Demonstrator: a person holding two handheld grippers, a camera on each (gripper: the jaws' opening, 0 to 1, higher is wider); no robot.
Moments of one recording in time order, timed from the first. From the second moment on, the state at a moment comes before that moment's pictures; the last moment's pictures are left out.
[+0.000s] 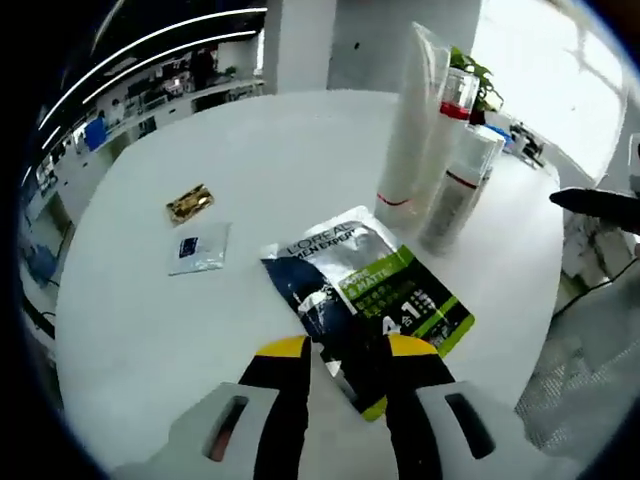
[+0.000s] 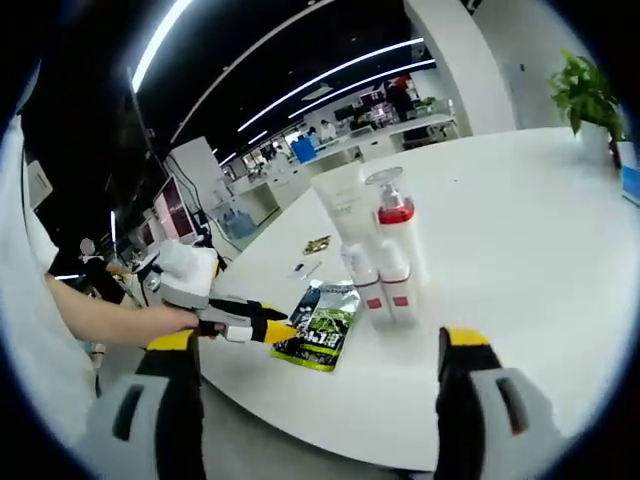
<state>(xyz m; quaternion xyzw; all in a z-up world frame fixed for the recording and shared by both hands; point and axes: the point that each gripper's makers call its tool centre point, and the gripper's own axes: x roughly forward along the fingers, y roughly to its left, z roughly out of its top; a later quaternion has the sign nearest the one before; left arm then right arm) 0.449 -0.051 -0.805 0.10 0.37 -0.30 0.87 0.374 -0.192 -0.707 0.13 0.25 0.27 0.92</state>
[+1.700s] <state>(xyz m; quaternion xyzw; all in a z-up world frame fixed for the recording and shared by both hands) 0.454 -0.058 -0.814 0.15 0.37 -0.37 0.84 0.374 -0.194 -0.710 0.13 0.25 0.27 0.92</state>
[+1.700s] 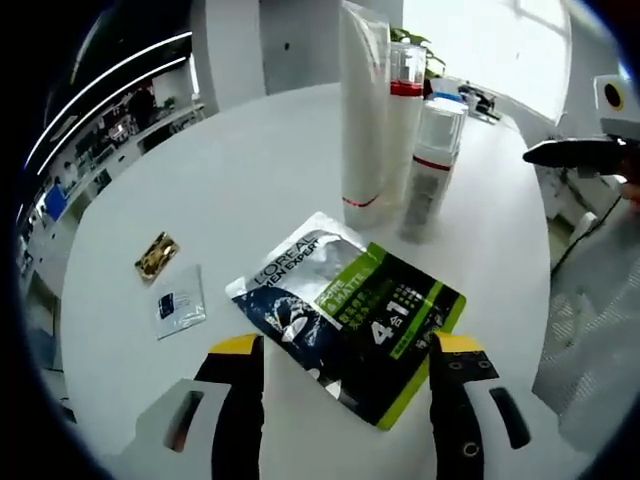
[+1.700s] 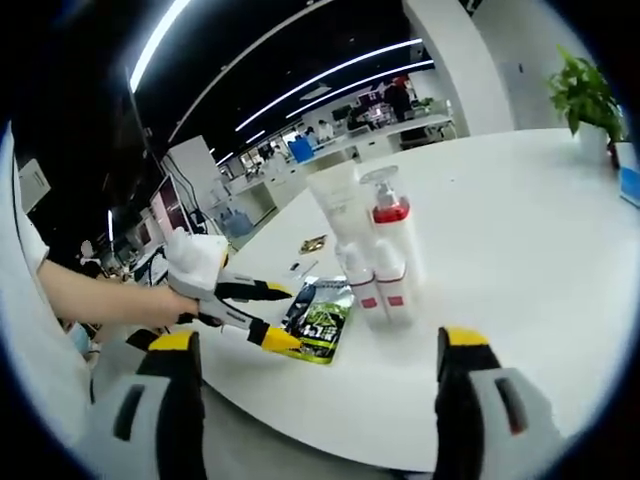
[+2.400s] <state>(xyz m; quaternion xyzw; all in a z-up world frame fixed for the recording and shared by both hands) 0.416 -0.023 -0.794 0.10 0.37 -0.33 0.86 0.373 -0.192 -0.711 0.12 0.25 0.28 0.92</state>
